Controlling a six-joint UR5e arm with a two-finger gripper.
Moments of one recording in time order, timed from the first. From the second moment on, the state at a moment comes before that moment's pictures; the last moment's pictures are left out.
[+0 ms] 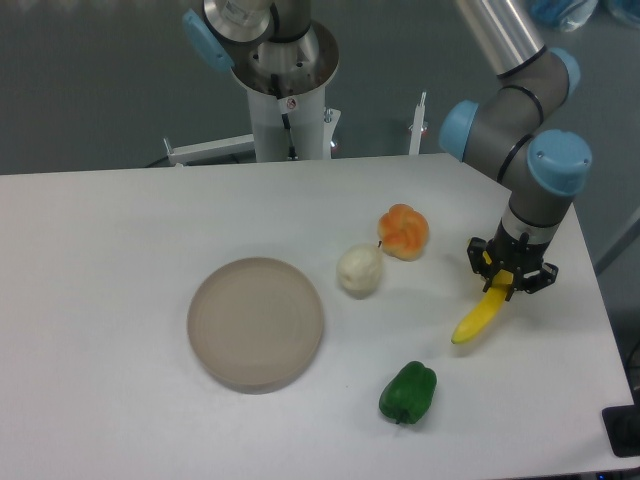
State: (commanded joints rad) arm 2.62 -2.11 -1.66 -0.84 1.45 1.24
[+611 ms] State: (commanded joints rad) arm 2.61 -2.13 -1.66 -0.84 1.45 1.22
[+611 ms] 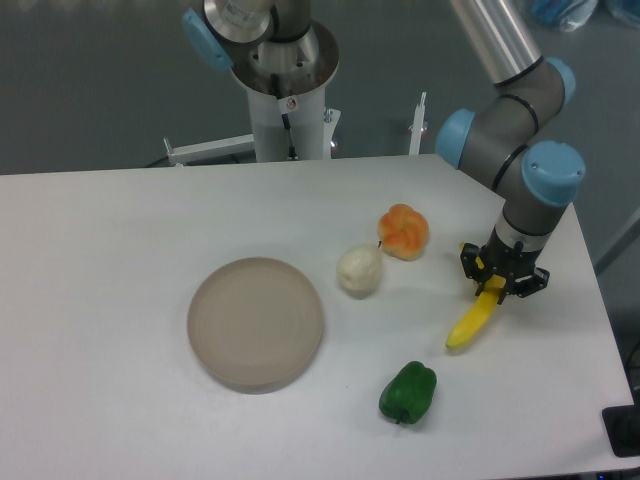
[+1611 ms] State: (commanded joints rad) arm 2.61 -2.14 -1.66 -0.84 1.45 1.22
